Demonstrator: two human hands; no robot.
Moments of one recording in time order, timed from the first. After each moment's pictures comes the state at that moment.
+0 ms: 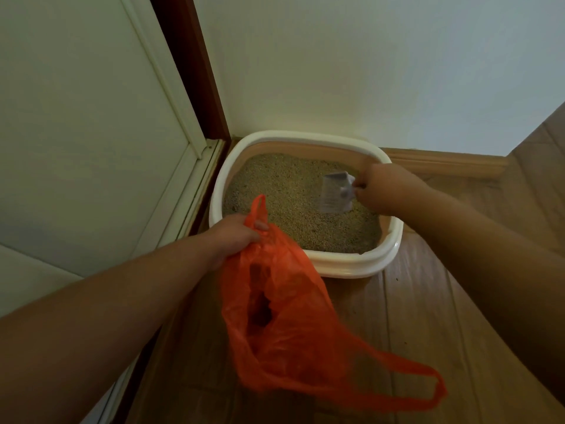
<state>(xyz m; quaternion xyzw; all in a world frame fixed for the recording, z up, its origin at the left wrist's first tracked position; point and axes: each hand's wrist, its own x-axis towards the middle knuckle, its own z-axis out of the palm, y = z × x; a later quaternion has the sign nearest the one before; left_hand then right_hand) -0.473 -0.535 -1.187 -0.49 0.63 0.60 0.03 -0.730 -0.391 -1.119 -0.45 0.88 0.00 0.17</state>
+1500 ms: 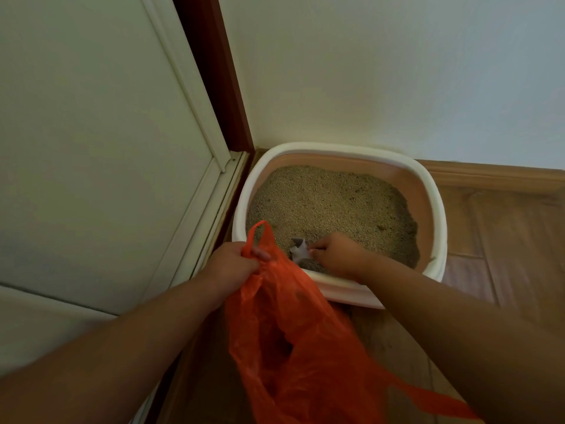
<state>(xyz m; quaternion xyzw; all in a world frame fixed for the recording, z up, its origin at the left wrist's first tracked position) -0.434 -0.552 -1.205 -0.54 0.66 0.51 -0.05 -0.653 -0.454 -1.244 -0.45 0.78 -0.19 0.40</state>
